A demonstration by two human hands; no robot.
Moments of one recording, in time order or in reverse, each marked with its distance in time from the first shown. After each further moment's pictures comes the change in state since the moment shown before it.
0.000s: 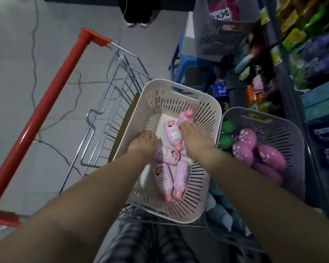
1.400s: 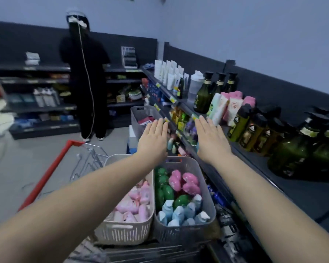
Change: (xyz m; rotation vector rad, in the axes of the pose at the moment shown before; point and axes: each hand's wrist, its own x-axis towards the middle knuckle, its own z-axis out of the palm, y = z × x) left_hand -0.296 0.229 -0.178 0.354 0.881 0.386; right_hand -0.419 0.079 -0.160 -0.101 0.667 0.599
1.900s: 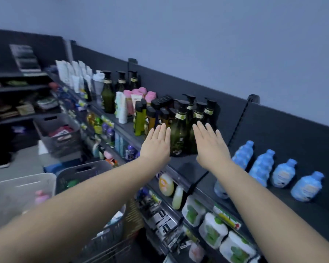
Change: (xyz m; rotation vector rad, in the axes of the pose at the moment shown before) left_hand 0.037 0.340 -0.063 -0.081 0.098 0.465; right_hand -0.185 0.280 0.000 -0.169 -0.086 0.446
